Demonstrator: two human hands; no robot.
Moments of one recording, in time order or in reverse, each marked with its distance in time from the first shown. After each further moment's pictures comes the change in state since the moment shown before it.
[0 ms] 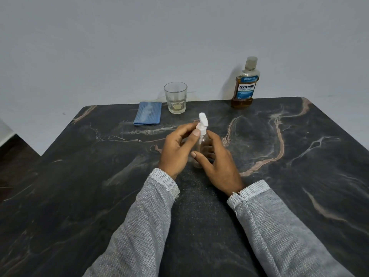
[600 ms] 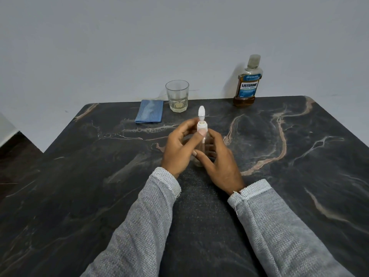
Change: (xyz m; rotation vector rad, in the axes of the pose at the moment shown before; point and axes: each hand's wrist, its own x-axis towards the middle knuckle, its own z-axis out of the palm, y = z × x) left_hand -0.001 0.003 0.005 -0.026 0.013 -0.008; right_hand 0.000 0.002 0.001 0.036 -0.006 0.024
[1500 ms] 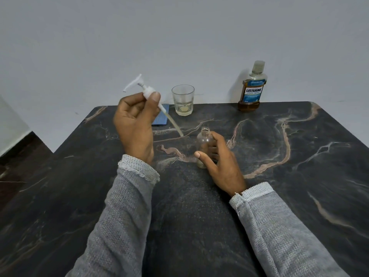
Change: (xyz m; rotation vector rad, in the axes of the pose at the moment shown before) left_hand 0.015 0.069 -0.047 -0.293 0.550 0.157; right_hand 0.000 -0.002 -0.001 -0.030 -0.013 0.005
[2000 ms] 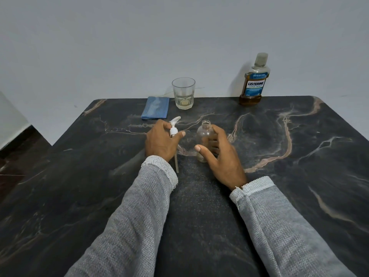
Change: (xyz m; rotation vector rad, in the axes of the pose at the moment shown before) left_hand -0.005 -0.087 -0.026 1.132 -0.174 -0.121; right_hand 0.000 0.000 0.001 0.006 -0.003 0.030
